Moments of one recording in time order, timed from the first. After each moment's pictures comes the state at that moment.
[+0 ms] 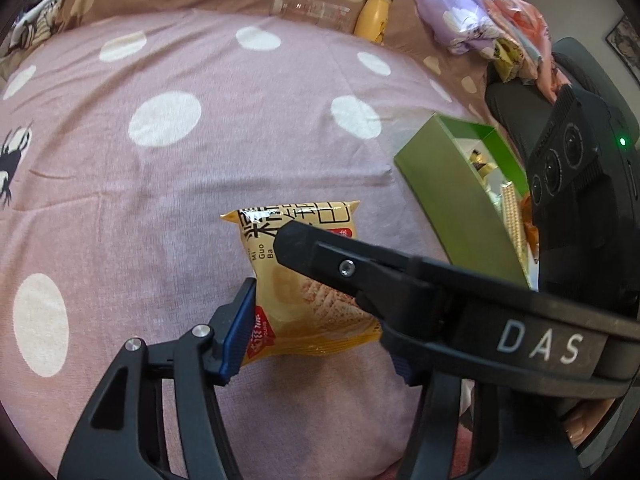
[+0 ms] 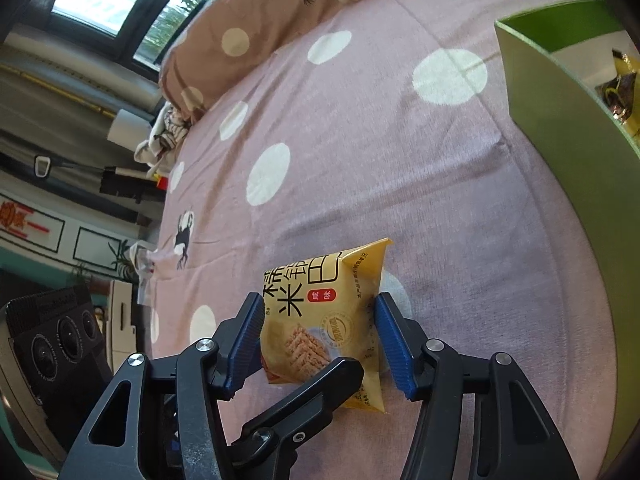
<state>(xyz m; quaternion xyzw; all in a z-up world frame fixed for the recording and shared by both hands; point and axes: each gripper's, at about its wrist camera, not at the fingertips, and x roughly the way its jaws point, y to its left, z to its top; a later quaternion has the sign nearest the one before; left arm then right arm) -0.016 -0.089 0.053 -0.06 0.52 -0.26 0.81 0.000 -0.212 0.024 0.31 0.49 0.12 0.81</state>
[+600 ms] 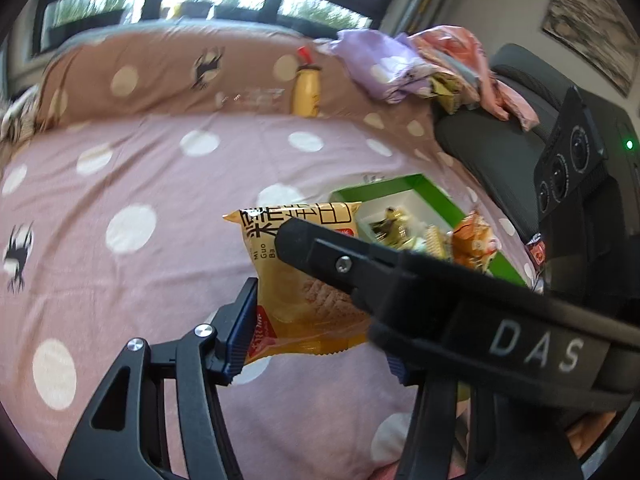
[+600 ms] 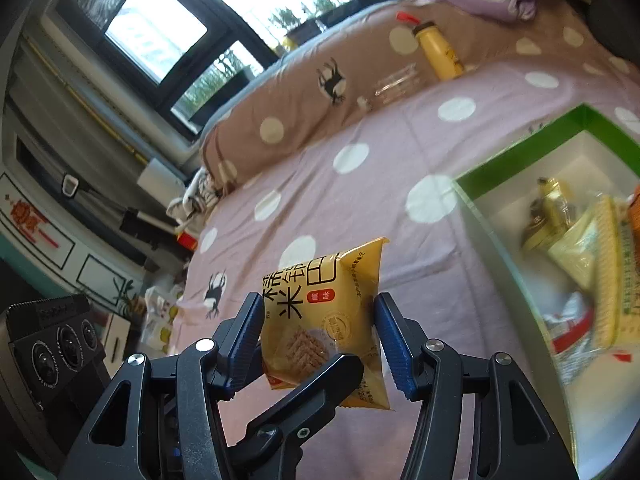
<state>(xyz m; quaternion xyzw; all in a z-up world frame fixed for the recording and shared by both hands) -0.049 -0.139 0.118 -0.03 0.39 -0.31 0.87 -0.055 -0.248 0.103 0.28 0.35 0.08 0.89</state>
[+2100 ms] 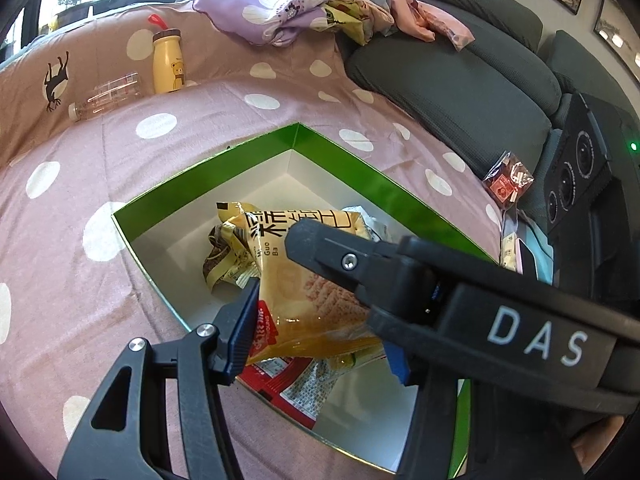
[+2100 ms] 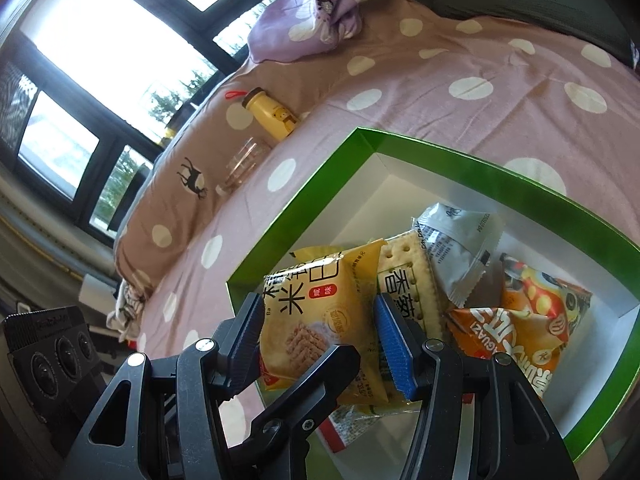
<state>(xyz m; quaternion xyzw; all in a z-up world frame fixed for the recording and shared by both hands) -0.036 -0.287 0.088 0.06 0.42 -0.44 0.79 -0.093 -0.394 0.064 0.40 0.31 -0.09 0.86</state>
